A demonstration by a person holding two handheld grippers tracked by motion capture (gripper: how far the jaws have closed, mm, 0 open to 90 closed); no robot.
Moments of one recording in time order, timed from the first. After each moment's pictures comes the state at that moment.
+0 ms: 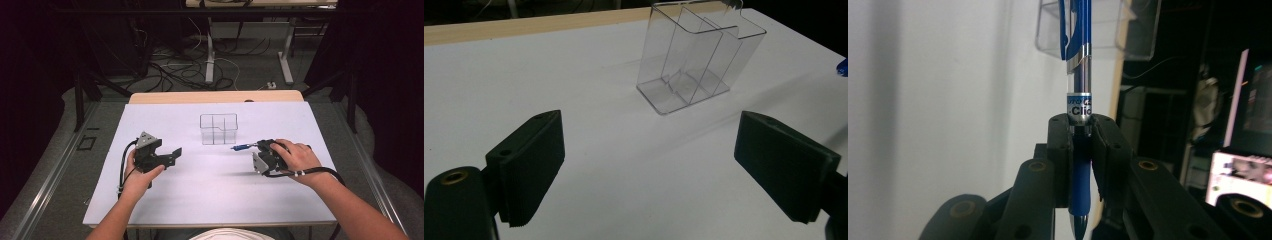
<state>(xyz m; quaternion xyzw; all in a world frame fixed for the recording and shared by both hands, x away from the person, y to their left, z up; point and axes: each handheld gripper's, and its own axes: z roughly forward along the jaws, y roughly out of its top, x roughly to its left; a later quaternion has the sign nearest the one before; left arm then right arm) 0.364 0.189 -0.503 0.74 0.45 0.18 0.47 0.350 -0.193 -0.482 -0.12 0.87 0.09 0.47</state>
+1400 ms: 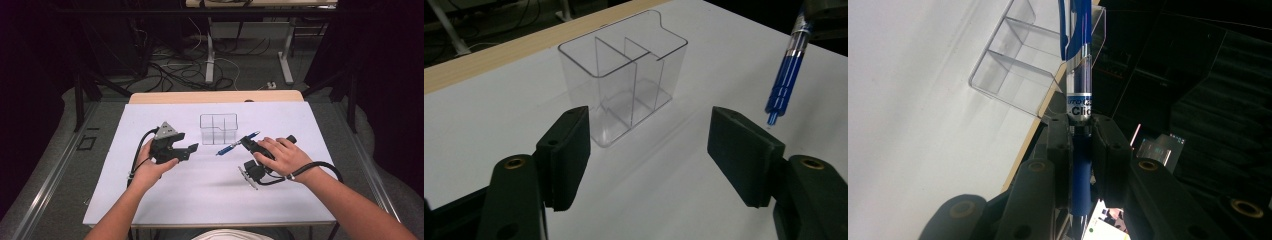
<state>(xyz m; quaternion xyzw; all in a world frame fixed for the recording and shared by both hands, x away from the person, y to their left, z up) 0.377 0.138 -0.468 0.80 0.34 0.16 0.46 0.331 -0.155 -0.472 -0.29 0.78 0.04 0.56</state>
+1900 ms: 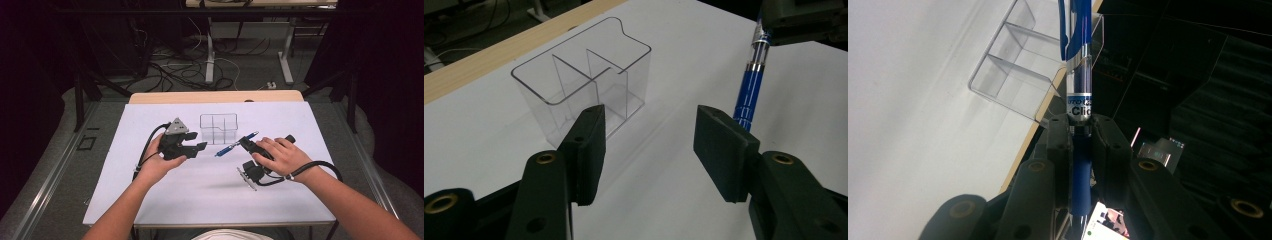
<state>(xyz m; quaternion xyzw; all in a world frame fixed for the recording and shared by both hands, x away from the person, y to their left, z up) 0.380 0.114 -0.455 0.83 0.29 0.14 0.45 0.328 -0.151 -0.468 -0.30 0.77 0.04 0.55</state>
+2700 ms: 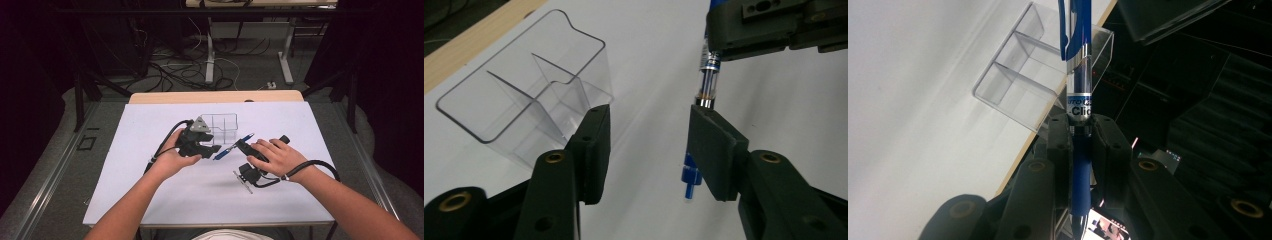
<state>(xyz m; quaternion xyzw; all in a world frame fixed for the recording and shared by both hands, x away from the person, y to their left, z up) 0.384 0.067 -0.443 0.88 0.25 0.10 0.39 0.328 -0.141 -0.474 -0.34 0.77 0.01 0.54</state>
